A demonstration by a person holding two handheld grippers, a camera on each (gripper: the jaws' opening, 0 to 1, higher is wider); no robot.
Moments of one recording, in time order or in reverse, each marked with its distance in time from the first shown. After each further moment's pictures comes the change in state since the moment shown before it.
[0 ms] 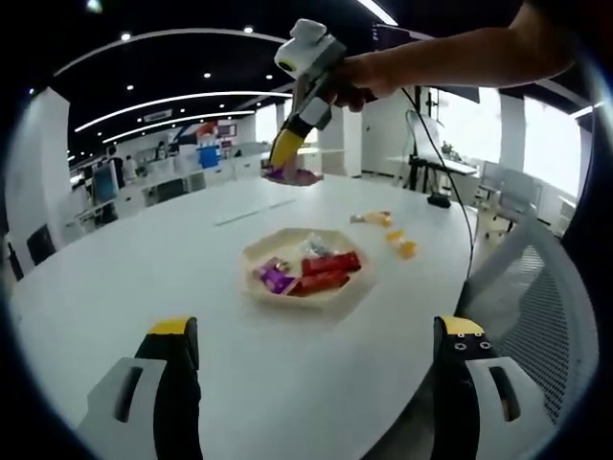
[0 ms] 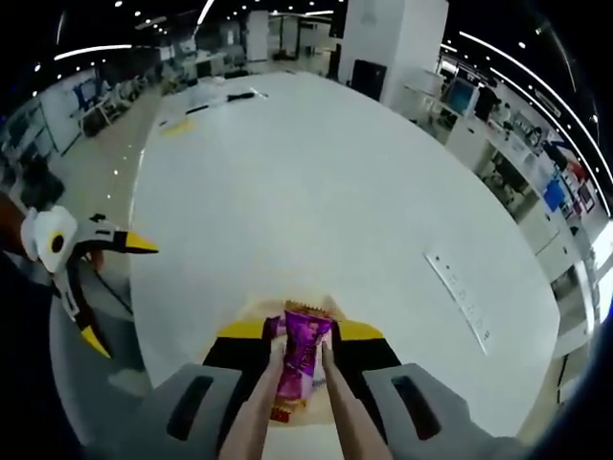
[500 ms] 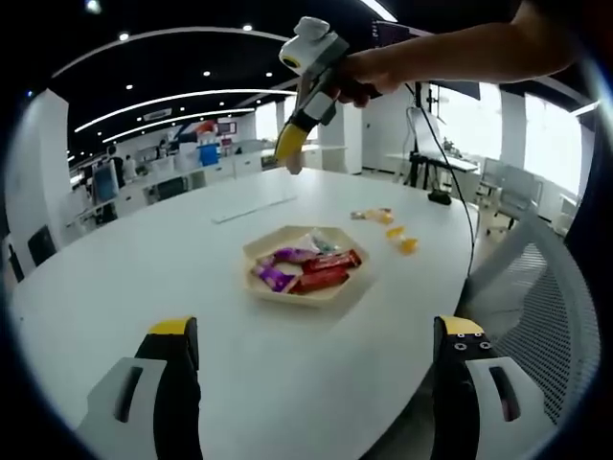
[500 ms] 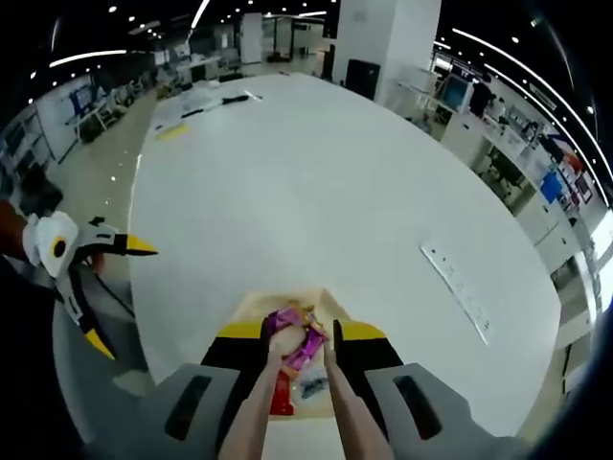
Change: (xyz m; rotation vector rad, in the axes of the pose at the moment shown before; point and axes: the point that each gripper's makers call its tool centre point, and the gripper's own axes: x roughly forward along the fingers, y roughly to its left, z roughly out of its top) left arm 0.003 -0.004 -0.001 0.007 0.021 0.002; right arm -0.010 -0.001 -0.008 0.054 0.013 -0.005
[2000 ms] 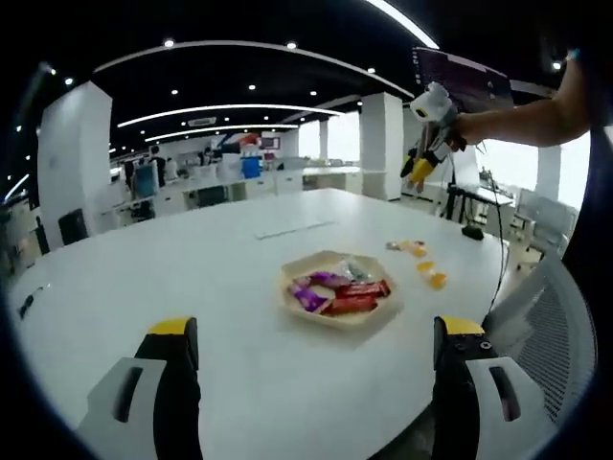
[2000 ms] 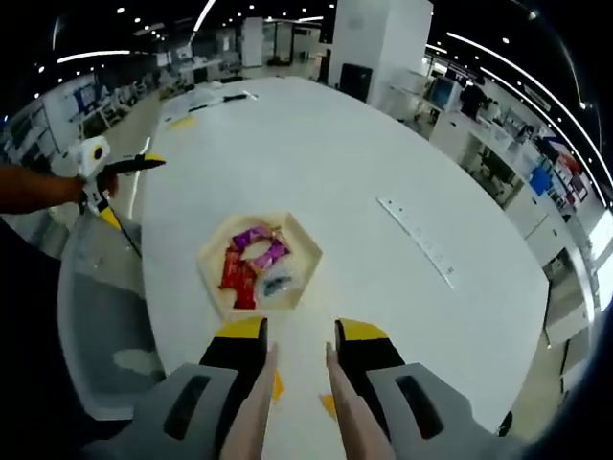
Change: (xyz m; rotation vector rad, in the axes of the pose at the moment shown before) left arm -0.023 0.021 0.011 -0.100 -0.077 0.180; right arm -0.107 -0.057 -0.135 -0.041 -0.025 0.000
